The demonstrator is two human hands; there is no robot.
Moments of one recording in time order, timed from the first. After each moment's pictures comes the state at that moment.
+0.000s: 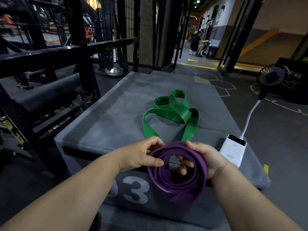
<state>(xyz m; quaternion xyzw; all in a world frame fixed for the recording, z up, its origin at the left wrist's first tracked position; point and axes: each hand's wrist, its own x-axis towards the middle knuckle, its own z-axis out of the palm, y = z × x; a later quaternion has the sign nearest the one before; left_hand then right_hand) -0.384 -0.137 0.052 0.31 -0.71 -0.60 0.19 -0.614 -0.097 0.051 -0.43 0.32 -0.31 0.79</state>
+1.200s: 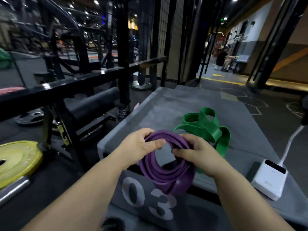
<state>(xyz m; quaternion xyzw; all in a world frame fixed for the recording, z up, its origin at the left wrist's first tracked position) -0.303 -0.124 0.108 0.51 -0.69 -0.38 0.35 -0.511 -0.111 0.107 -0.66 0.47 -0.38 0.44</state>
